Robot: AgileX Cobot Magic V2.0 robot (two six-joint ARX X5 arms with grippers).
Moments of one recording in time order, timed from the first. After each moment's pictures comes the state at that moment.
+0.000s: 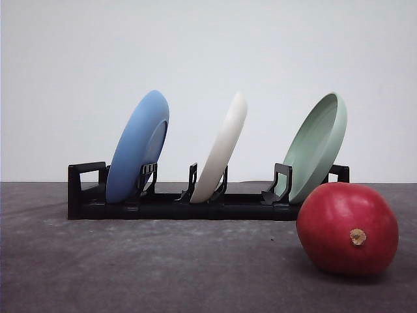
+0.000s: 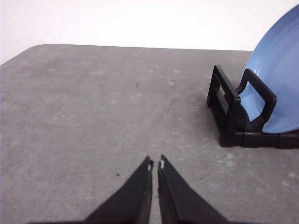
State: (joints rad) left_arx -0.01 0.00 0.02 -0.18 -0.02 -0.03; right_arx 0.02 0.00 0.02 -0.17 -0.02 0.06
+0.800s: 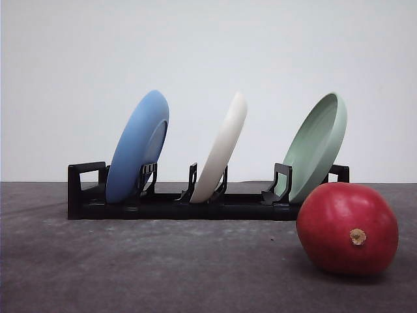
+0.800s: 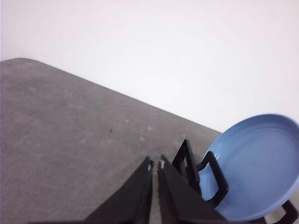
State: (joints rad) left_arx -0.01 0.00 0.06 0.00 -0.02 -0.38; right_arx 0.02 0.00 0.07 -0.09 -0.03 0.30
